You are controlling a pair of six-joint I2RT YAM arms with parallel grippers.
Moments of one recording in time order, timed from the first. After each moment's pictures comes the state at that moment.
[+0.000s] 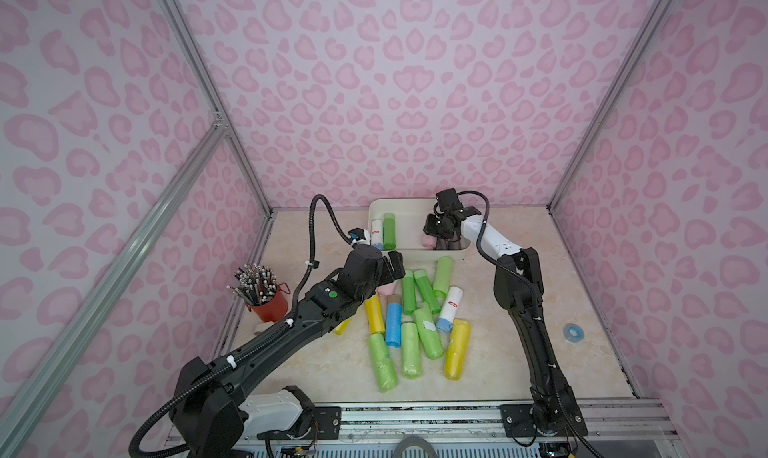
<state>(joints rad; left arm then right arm) -0.71 1.26 1.00 -0.30 -0.23 -0.75 0.42 2.51 2.27 -0.65 -0.10 0.49</state>
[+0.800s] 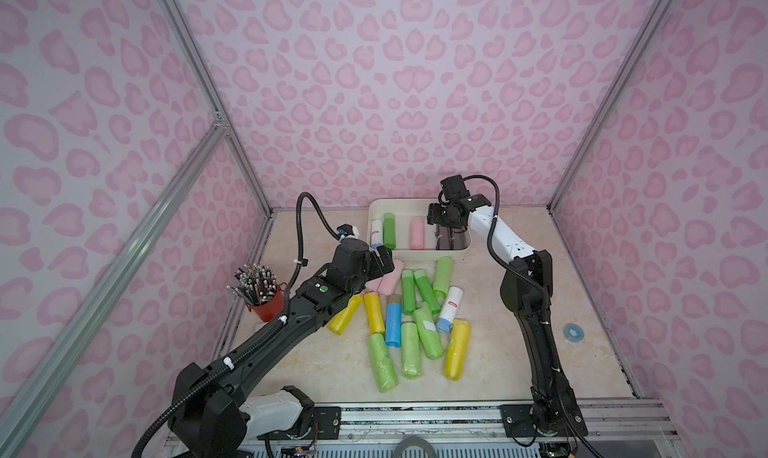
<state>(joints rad) -0.60 1.24 1.00 -0.32 -0.16 -0.72 0.43 2.38 2.31 -0.78 -0.01 0.42</state>
